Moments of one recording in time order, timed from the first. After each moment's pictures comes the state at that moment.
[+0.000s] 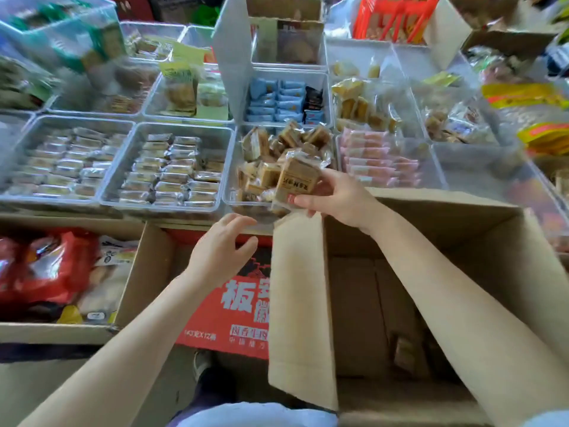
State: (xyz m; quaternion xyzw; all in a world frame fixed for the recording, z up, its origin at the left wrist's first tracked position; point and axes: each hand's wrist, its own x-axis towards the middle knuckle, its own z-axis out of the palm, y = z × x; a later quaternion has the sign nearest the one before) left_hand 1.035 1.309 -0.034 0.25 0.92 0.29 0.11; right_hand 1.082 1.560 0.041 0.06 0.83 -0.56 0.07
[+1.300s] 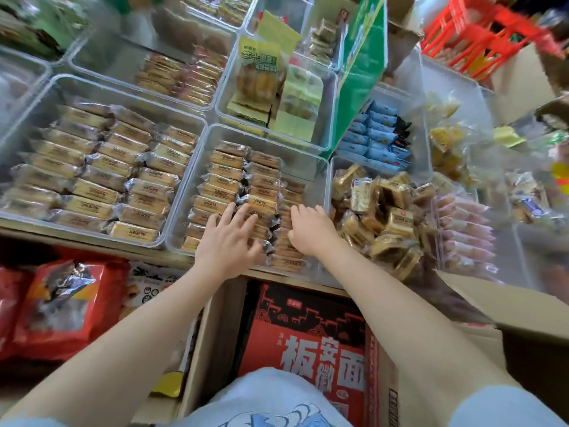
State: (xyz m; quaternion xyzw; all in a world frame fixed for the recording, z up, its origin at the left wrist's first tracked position) left_hand 0.747 1.165 -0.158 0.29 0.94 0.10 0.17; right_hand 0.764 1.363 -0.117 0.05 0.96 0.04 0.28
